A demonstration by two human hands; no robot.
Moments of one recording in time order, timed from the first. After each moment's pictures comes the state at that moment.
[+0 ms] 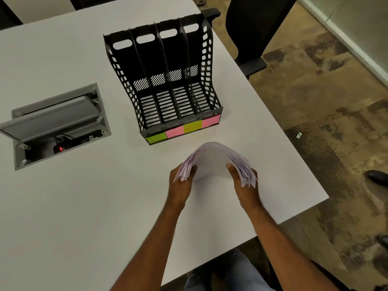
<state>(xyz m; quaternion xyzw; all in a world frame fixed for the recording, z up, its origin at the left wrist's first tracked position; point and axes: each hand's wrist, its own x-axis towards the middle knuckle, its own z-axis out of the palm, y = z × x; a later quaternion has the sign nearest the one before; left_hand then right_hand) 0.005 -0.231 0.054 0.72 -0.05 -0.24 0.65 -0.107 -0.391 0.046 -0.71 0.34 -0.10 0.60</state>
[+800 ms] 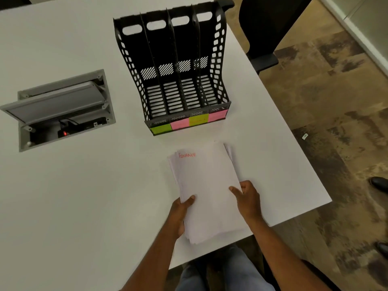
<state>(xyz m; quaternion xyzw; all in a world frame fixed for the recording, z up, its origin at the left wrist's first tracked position) -0.064 -0.174 -0.021 0.56 0.26 -0.46 0.64 -0.146 -0.388 -0.013 -0.73 0.46 0.02 0.50</state>
